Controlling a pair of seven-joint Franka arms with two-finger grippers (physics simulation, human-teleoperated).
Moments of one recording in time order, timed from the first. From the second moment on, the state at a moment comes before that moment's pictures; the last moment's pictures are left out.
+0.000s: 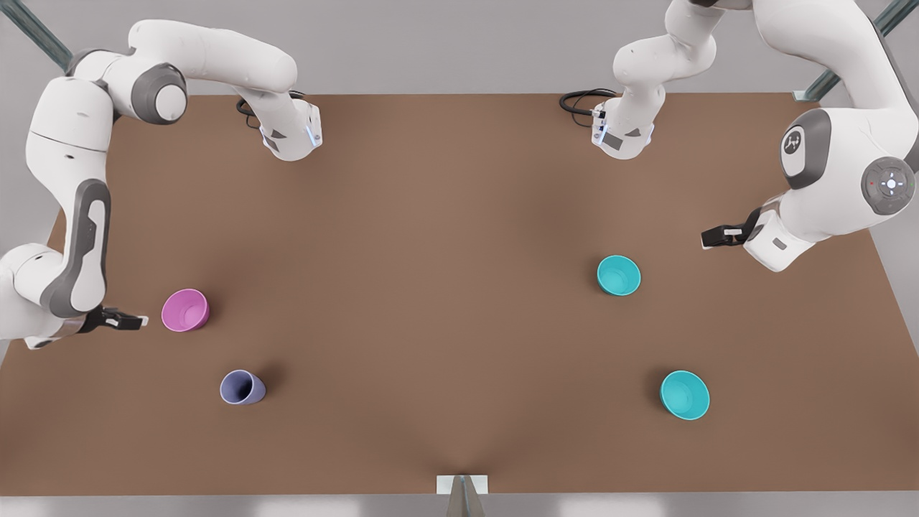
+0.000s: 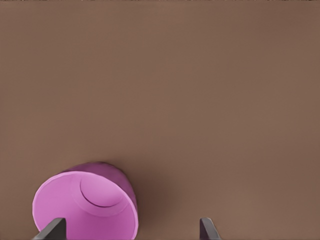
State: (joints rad) left arm 0.23 0.12 -0.24 -1.59 0.00 1.49 -0.08; right arm -0.44 0.74 0.02 -1.35 0.01 1.81 -0.15
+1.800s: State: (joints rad) left arm 0.23 0.14 -0.24 -1.60 -0.01 1.49 -0.08; right arm 0.69 0.98 0.03 -1.18 0.47 2.28 0.40
